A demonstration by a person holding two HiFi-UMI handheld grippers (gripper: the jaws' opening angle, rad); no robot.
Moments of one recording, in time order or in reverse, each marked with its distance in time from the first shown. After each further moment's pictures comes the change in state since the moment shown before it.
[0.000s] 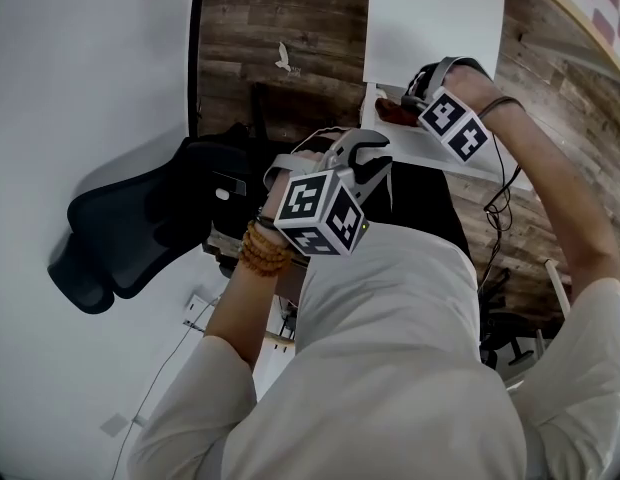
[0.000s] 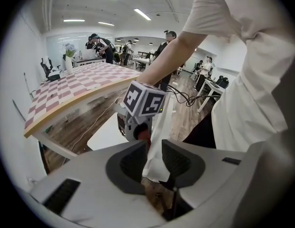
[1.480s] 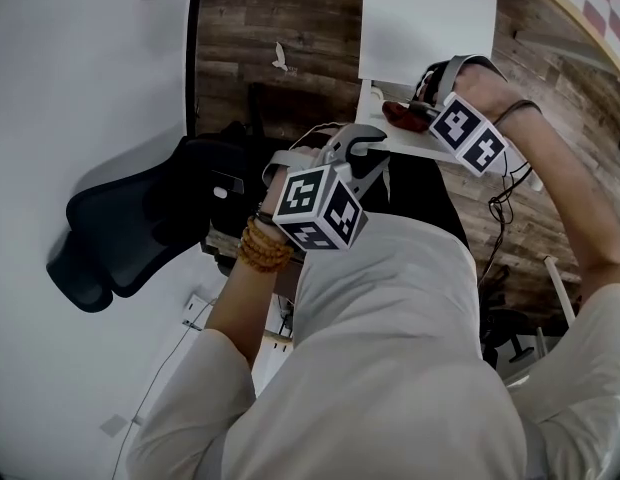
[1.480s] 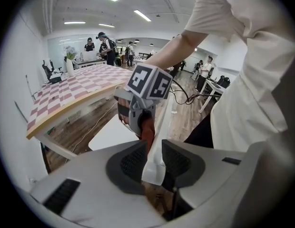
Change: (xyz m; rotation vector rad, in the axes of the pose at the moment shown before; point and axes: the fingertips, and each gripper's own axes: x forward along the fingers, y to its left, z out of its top) left arm -0.003 -0.006 0.010 0.004 -0.011 0.024; right arm -0.047 0.027 0.008 -0.089 0.077 0.012
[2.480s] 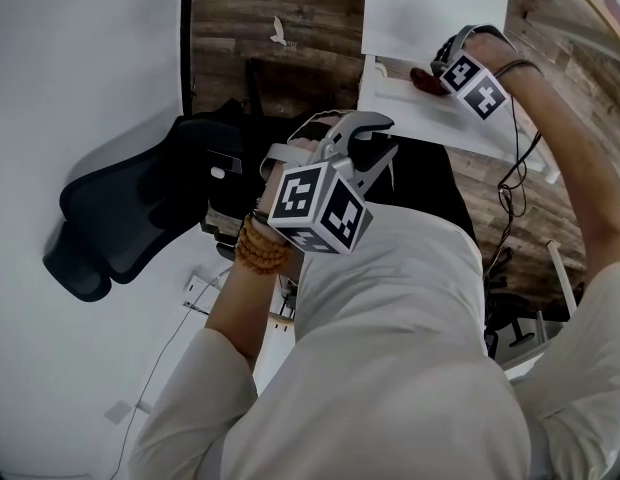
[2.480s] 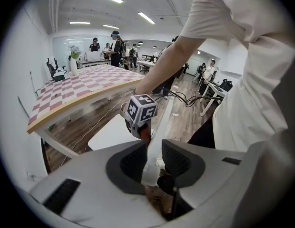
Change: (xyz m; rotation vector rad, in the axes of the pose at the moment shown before) left arm 0.001 -0.004 -0.002 -0.037 -0.030 0.020; right arm 0.088 0.038 -0.057 0.121 -0.008 0.210
